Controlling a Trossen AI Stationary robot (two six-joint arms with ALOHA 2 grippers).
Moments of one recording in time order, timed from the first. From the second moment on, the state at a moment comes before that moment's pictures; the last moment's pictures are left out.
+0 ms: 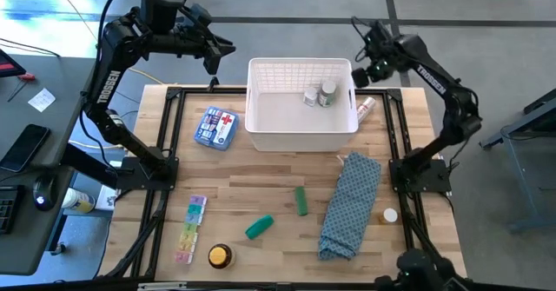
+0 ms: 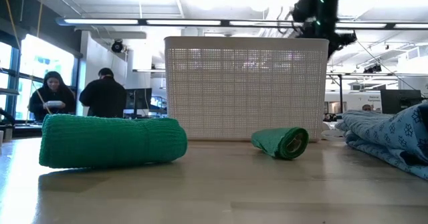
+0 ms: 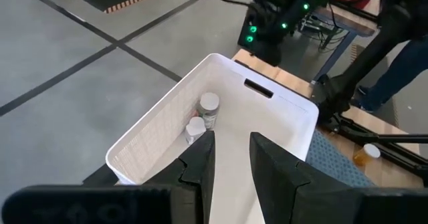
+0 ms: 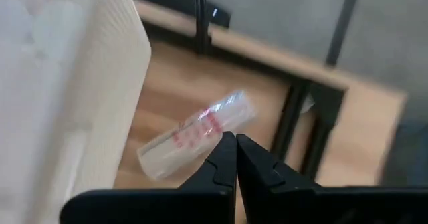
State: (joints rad) left arm 0.67 1.53 2.30 -1.24 0.20 -0.08; right arm -1.03 1.51 1.51 -1.25 0.16 0.23
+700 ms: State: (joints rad) left arm 0.67 1.53 2.30 -1.17 0.20 -0.08; right arm -0.94 1.31 1.02 -0.84 -0.19 0.62
